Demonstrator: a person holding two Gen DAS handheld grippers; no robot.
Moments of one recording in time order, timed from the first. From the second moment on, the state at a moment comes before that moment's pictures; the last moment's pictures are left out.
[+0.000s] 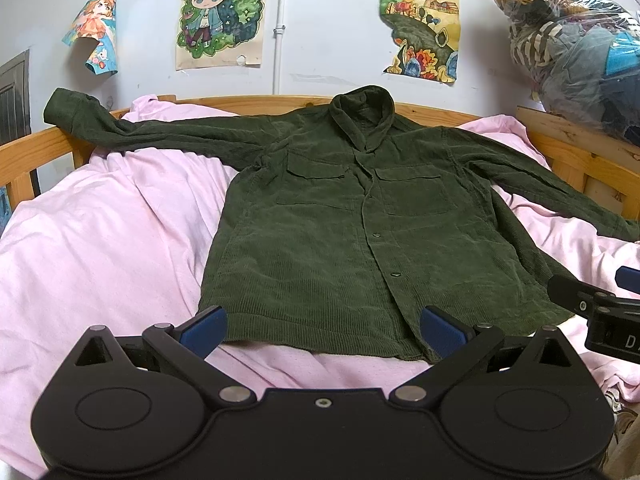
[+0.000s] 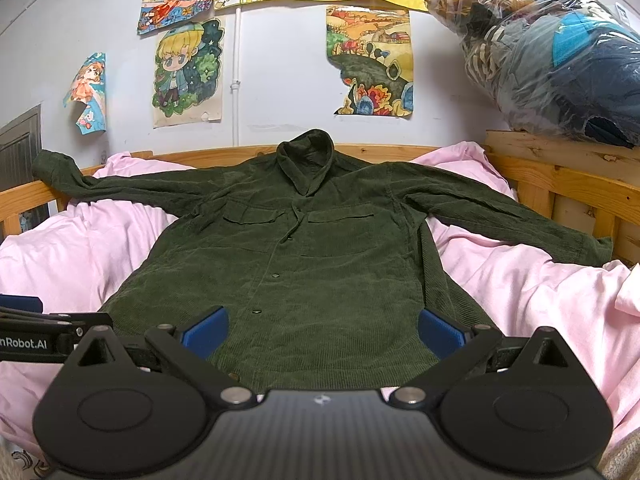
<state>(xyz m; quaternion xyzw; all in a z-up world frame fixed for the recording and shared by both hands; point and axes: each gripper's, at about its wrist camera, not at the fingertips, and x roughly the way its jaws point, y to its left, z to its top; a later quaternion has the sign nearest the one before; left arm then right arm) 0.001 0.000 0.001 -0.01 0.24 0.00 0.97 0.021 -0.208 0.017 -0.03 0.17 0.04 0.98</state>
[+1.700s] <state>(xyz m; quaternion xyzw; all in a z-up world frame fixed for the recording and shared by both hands) 0.000 -0.006 -0.002 -0.01 0.24 0.00 0.97 0.024 -0.220 0.019 -0.03 0.18 0.04 0.98</state>
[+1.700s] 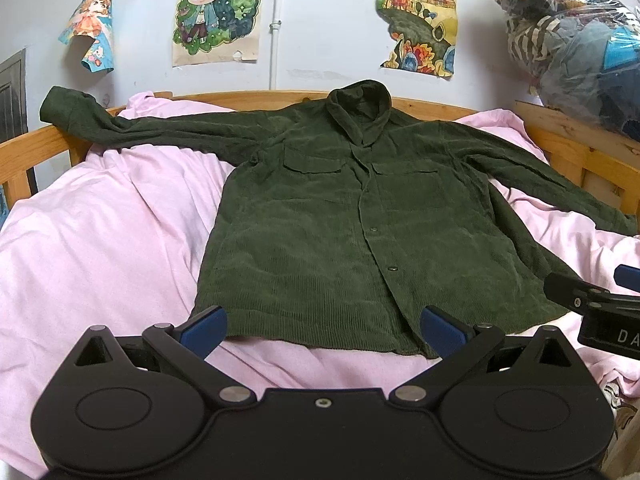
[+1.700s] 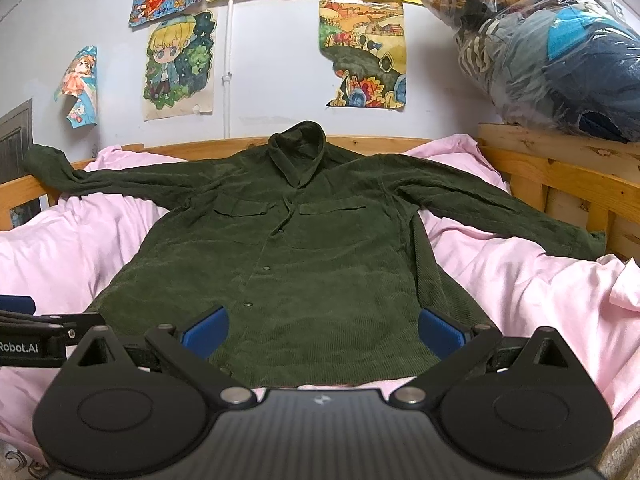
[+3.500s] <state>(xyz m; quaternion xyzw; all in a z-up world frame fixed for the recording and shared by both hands) 0.213 -0.097 -0.002 0.03 0.38 -0.14 0.91 0.176 -0.496 0.048 0.15 0.19 -0.29 0.93</state>
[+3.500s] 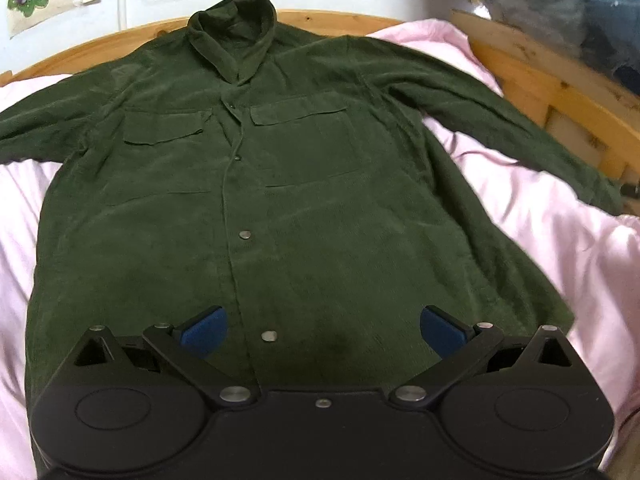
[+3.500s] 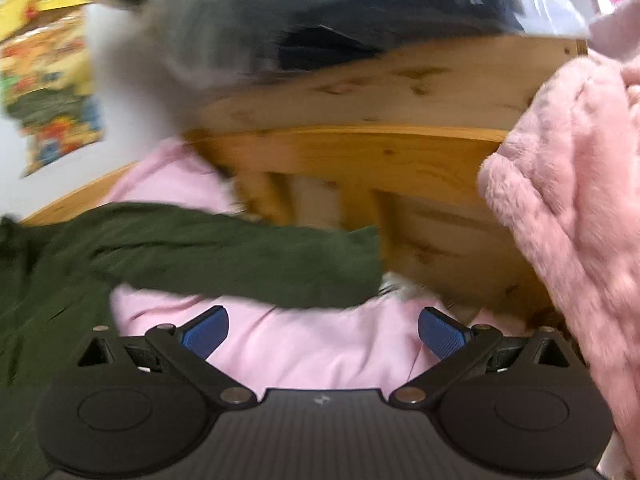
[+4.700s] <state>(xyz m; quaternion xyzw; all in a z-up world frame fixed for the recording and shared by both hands) 0.212 -0.024 0.013 -0.03 0.37 -0.10 0.92 0.301 -0.291 0.173 -0.12 -0.02 0.02 0.99</state>
